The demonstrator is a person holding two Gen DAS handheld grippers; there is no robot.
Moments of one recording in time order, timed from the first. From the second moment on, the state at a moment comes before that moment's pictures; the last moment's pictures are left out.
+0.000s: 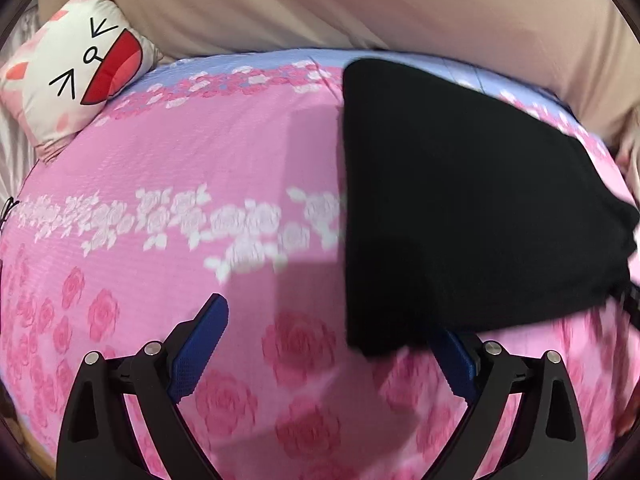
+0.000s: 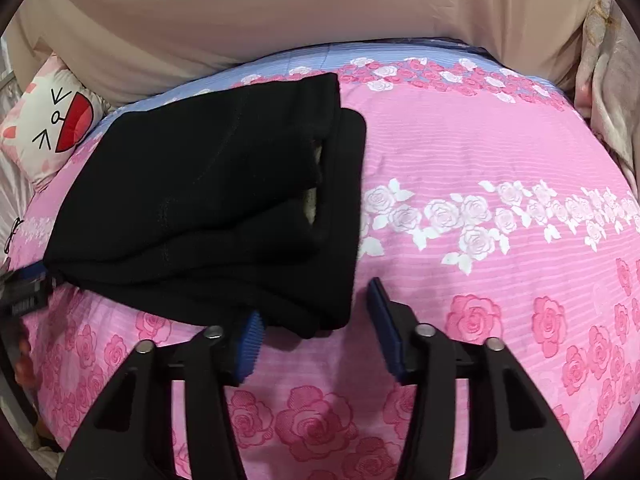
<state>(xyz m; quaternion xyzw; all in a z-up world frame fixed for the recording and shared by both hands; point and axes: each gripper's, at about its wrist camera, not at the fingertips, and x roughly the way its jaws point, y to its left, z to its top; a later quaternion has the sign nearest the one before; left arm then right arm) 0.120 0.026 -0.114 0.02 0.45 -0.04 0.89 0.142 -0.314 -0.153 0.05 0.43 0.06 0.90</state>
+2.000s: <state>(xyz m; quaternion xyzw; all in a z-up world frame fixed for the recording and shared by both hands) 0.181 -0.031 -0.102 0.13 0.41 -0.05 0.90 0.167 -0.307 -0.118 0.05 0.42 0.06 0.90</state>
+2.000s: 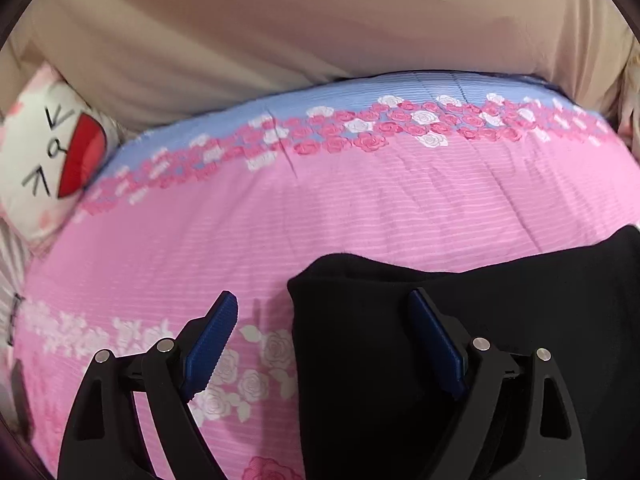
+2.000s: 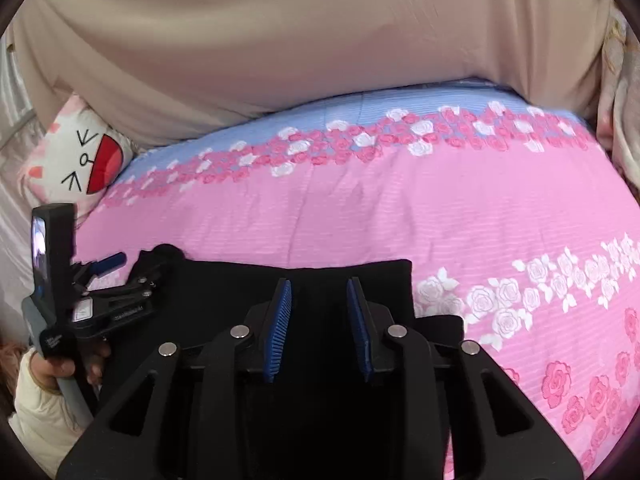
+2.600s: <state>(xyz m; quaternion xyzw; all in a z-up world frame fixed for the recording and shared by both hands) 0.089 -0.016 -0.101 0.09 0.40 -0.07 0.91 0.054 -0.310 -0.116 0.07 0.41 0.08 0.91</state>
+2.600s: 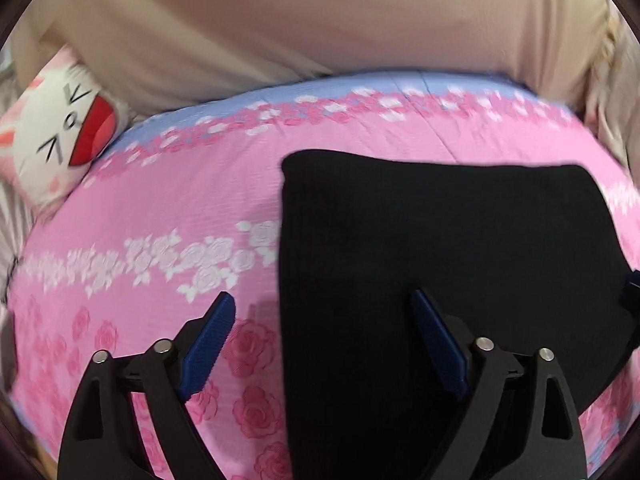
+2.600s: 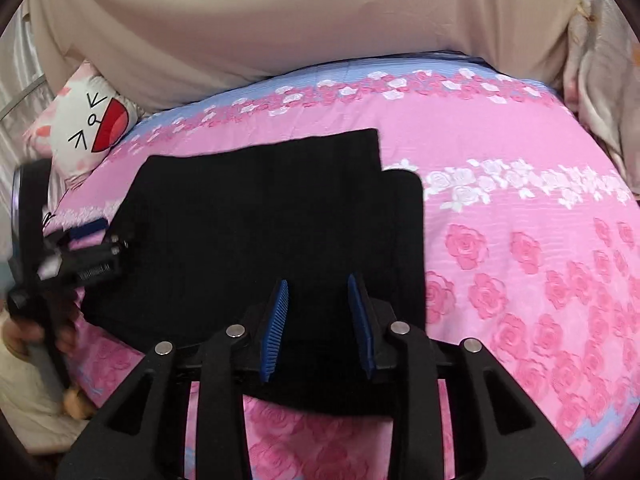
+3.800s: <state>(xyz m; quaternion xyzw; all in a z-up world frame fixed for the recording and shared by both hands) 0.069 -0.029 -0.098 0.12 0.42 -0.06 0.90 0.040 -0.310 -0.062 0.10 0.33 0.11 0.93</state>
